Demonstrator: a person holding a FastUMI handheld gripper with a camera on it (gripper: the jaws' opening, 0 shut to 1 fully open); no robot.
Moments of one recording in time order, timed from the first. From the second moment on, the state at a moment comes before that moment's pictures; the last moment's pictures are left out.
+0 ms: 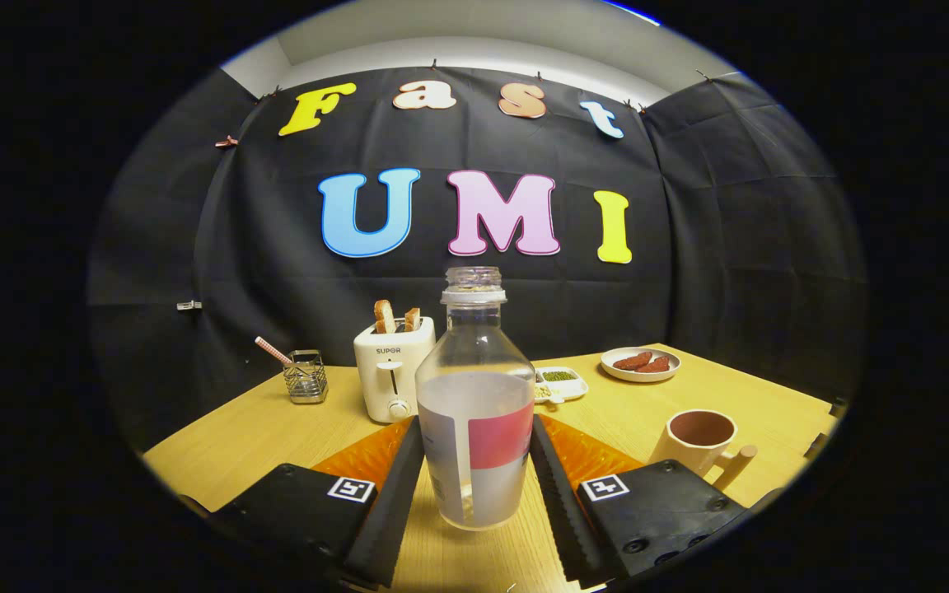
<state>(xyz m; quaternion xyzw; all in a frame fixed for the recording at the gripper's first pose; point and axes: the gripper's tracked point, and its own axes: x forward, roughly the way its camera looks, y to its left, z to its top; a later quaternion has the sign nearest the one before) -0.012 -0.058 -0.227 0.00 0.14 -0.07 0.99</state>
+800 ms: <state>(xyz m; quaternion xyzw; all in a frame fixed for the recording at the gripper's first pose) -0.025 -0.077 -0.209 0.13 0.21 -0.04 0.97</state>
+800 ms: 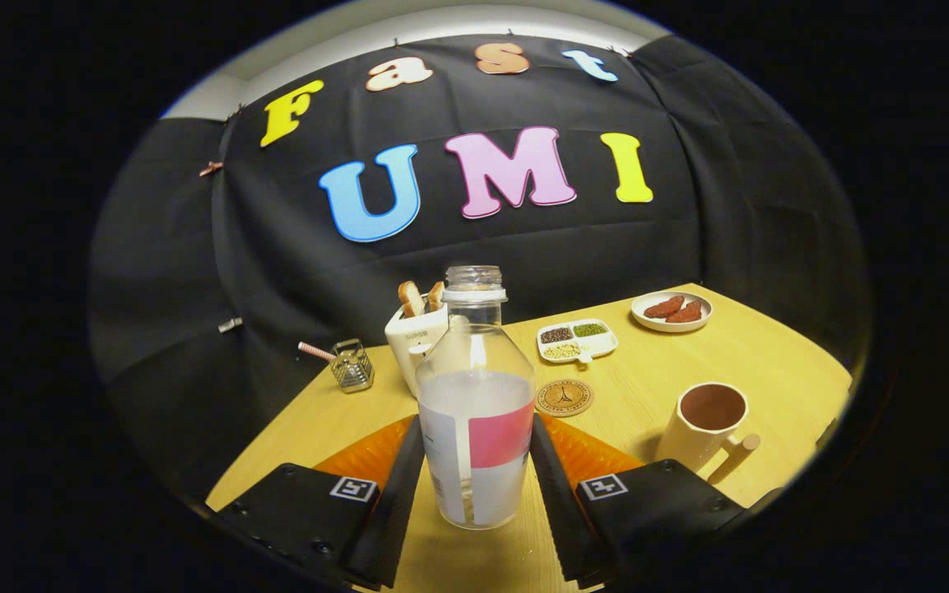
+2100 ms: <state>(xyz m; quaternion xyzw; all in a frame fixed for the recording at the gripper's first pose) -0.019 -0.155 -0.252 0.62 0.13 -0.16 0.75</state>
